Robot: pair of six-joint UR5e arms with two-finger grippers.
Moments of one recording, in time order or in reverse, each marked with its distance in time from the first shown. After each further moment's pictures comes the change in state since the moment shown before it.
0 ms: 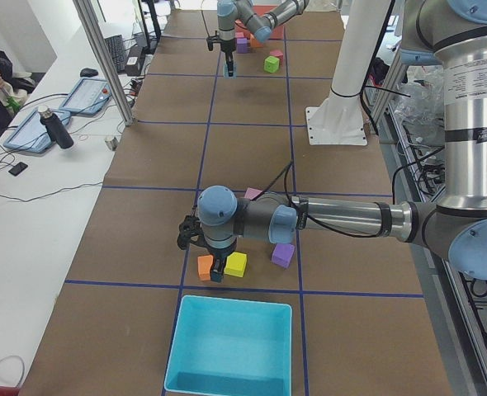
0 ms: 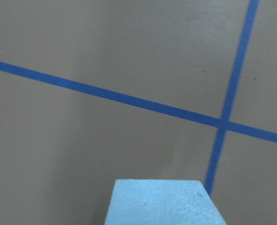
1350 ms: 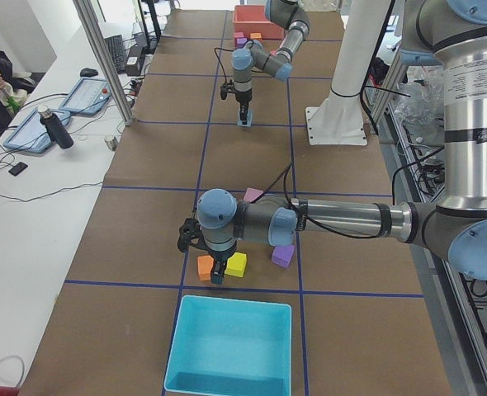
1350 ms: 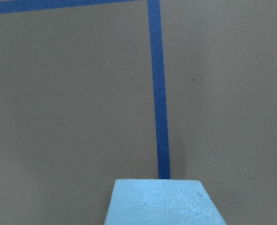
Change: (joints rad) left arm 0.000 0.000 0.011 0.000 -0.002 0.002; right arm -0.279 0.372 -0.316 -0.008 -0.167 0.378
